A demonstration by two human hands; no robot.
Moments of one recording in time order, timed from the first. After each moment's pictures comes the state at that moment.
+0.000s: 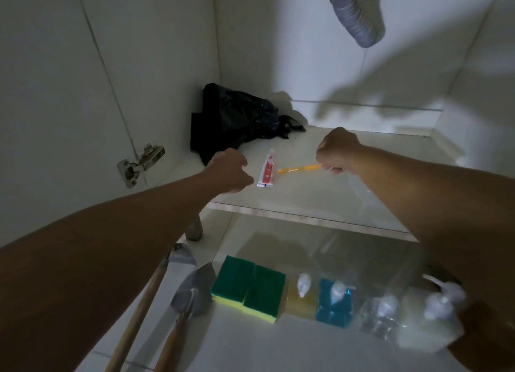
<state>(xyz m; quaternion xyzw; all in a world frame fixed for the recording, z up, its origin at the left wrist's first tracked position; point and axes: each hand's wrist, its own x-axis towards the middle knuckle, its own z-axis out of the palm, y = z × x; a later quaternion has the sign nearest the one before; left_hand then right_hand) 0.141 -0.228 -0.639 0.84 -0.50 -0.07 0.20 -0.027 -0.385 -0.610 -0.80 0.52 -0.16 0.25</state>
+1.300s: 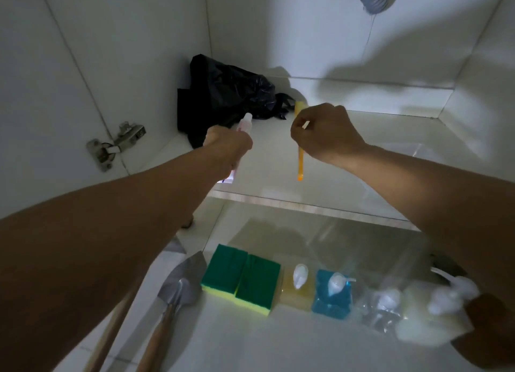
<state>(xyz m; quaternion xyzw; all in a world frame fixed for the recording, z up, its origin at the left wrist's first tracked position) 0.135 -0.269 -0.642 0.80 -0.21 -0.22 0.52 -0.020 -0.349 -0.614 -0.87 0.36 -0.28 0.19</state>
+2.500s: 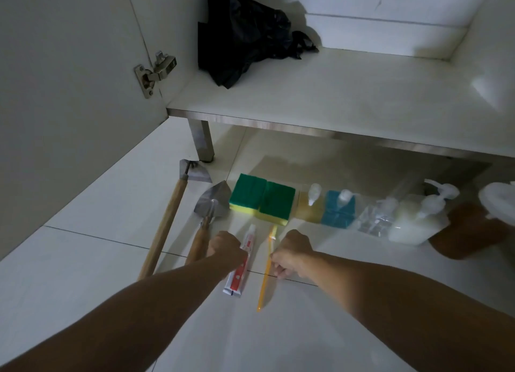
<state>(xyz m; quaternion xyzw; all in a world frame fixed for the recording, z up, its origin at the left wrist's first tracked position) 0.069 -0.053 -0.870 0.89 -0.30 -0.33 0.13 -0.063 -0.134 -0.850 -0.67 0.57 0.08 0.46</state>
